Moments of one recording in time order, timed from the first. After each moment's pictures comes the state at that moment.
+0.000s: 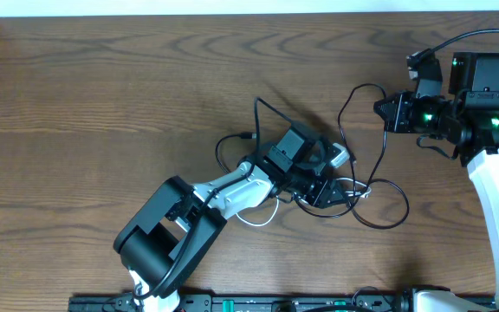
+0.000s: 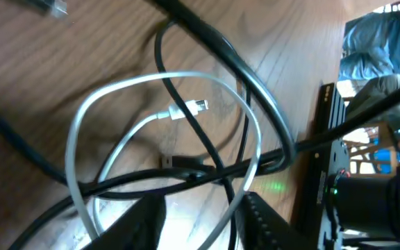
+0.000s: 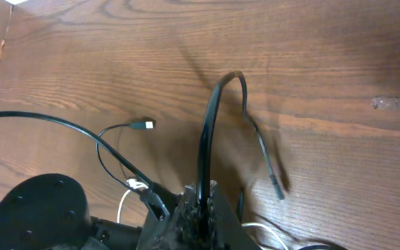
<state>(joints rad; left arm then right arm) -0.76 1.90 1.02 -0.04 0.77 -0.25 -0.01 1.40 1.30 -0.83 -0.51 0.15</state>
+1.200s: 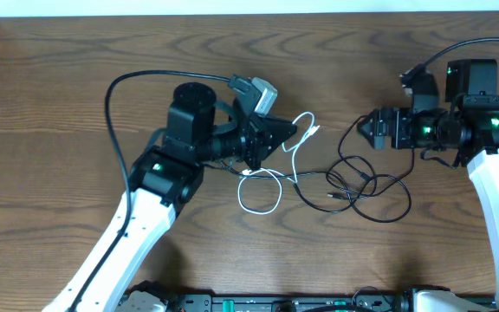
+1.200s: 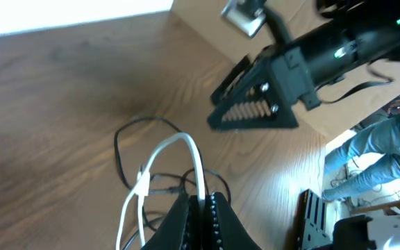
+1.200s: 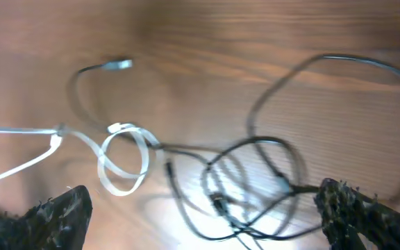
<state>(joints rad) -0.43 1.26 1.02 -0.19 0.77 -0.20 -0.01 1.40 1.30 -1.00 -0.49 0.00</state>
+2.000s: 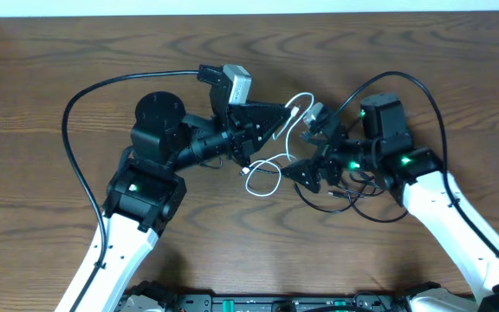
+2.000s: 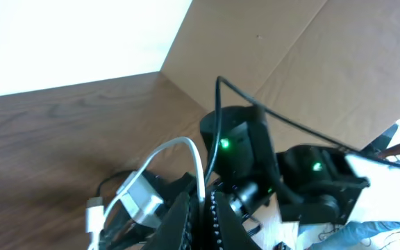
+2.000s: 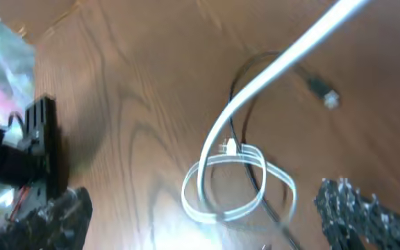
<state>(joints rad) -0.39 1.13 1.02 -0.03 0.77 -0.43 0.34 1.39 0.89 -0.30 -0.81 -0.21</state>
